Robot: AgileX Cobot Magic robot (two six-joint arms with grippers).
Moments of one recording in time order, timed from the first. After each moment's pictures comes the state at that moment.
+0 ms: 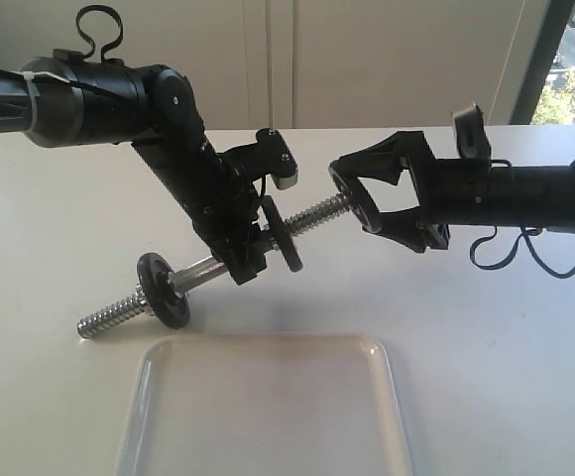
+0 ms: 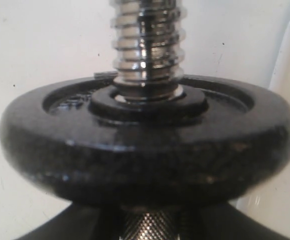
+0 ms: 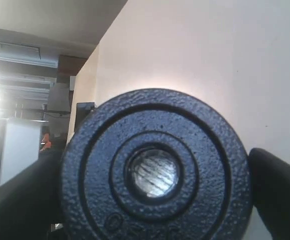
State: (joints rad) left arm -0.58 2.01 -1.57 -0.34 0.84 0.94; right arm 0.01 2.01 -1.07 1.71 1.08 -1.12
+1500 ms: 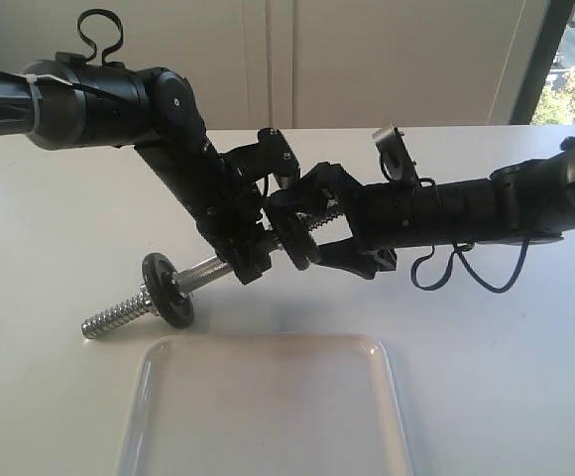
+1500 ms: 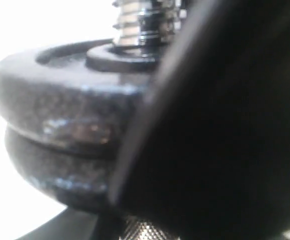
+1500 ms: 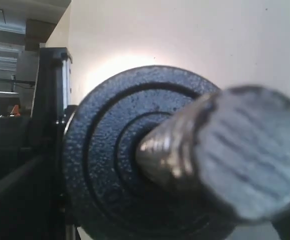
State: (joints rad) left arm -0.58 2.02 -1.57 -0.37 0.82 0.95; right arm 0.21 2.02 -1.07 1.72 0.93 -1.11
